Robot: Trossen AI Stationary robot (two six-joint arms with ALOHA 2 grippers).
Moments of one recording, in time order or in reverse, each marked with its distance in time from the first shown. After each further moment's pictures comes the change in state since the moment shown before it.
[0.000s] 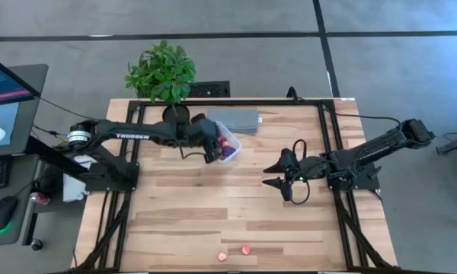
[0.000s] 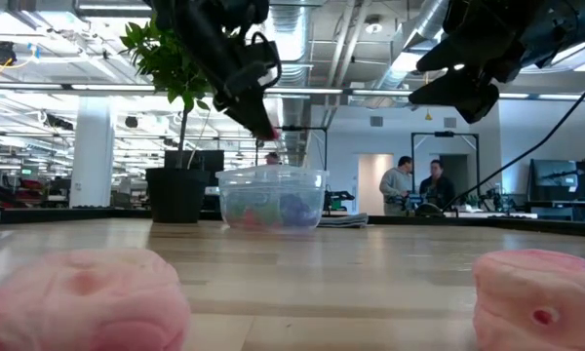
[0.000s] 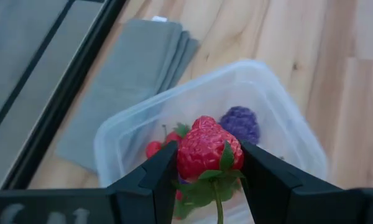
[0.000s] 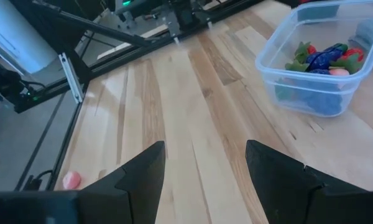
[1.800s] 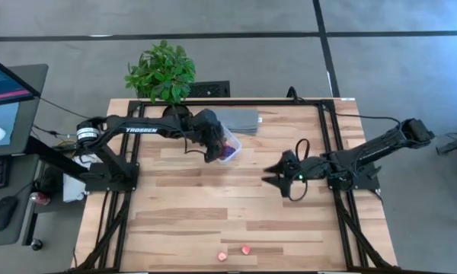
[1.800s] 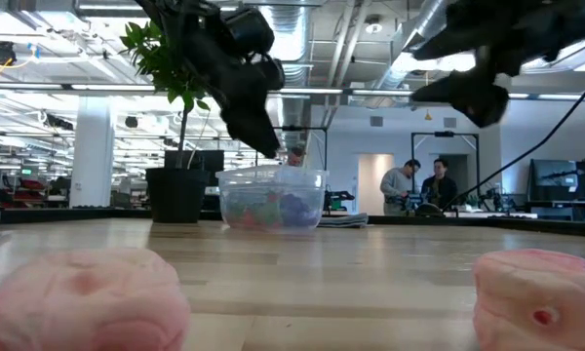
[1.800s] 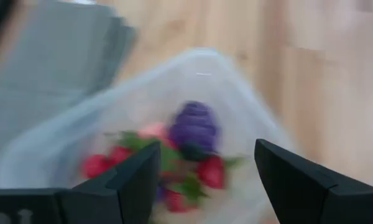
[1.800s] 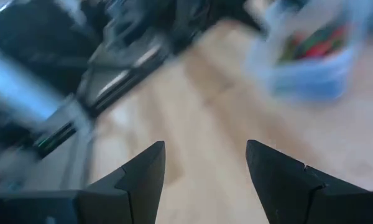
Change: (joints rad) left arm 0.126 0.085 0.000 0.050 0.382 0.096; right arm 0.014 0.001 0.001 0.028 0.057 0.229
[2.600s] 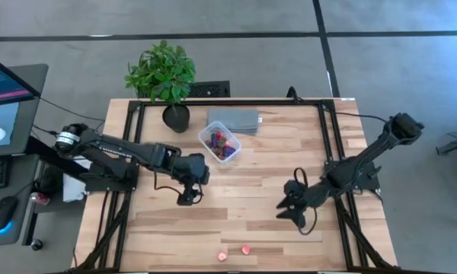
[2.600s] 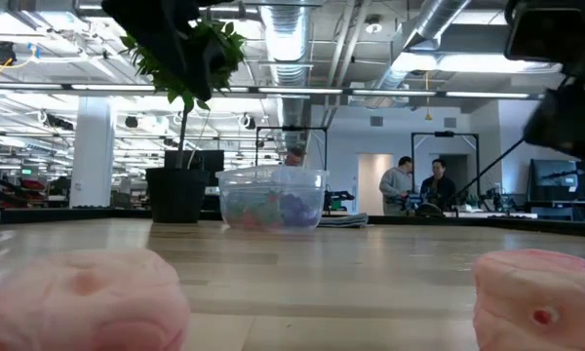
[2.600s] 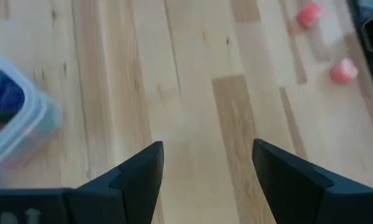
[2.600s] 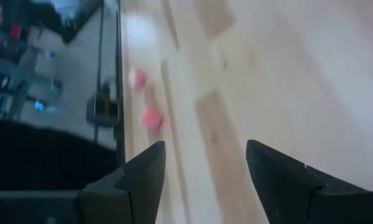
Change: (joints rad) left arm -0.467 -0.200 0.001 -0.318 -0.050 -0.132; right arm 0.315 0.118 0.000 -0.130 -0.132 0.252
